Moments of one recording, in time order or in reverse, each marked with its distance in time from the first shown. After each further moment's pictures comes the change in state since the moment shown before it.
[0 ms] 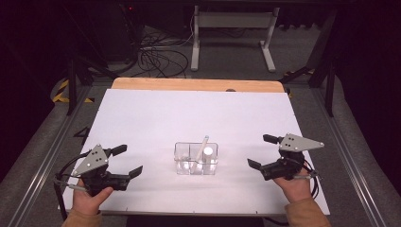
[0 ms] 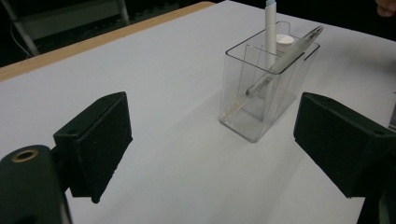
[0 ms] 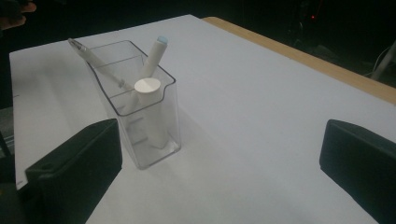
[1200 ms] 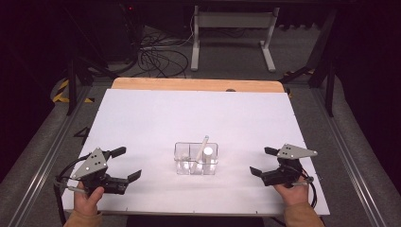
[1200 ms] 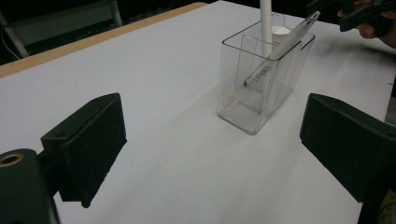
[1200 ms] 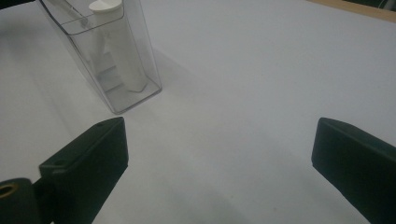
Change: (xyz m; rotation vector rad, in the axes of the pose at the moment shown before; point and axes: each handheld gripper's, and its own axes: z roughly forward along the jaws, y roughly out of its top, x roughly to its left) left arm 0.004 -0.015 0.002 -0.018 -0.027 0.018; right arm -0.010 -0.052 0.010 0.107 -0.036 0.086
